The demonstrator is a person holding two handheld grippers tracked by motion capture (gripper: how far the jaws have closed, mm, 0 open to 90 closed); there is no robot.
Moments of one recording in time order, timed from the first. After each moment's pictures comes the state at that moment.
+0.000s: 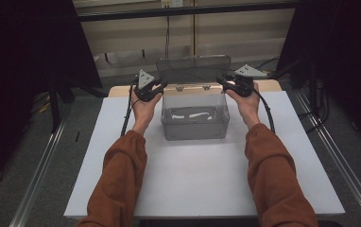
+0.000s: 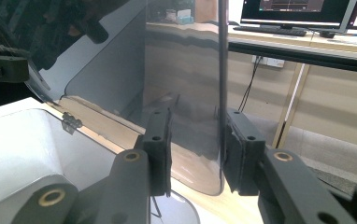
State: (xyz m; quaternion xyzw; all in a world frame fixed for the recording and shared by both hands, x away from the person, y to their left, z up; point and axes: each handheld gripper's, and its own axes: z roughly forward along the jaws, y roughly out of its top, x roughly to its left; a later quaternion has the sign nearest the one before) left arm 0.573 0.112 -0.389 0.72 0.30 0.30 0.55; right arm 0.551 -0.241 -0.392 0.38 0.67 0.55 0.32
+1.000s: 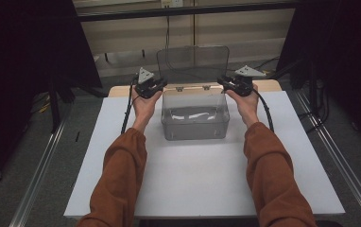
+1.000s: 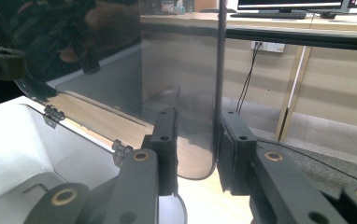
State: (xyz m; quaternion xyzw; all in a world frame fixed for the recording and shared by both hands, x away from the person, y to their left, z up) left arm 0.589 0.112 -0.392 0.72 0.34 0.27 0.54; right arm 0.563 -0.245 -0.406 0.41 0.66 0.55 0.30
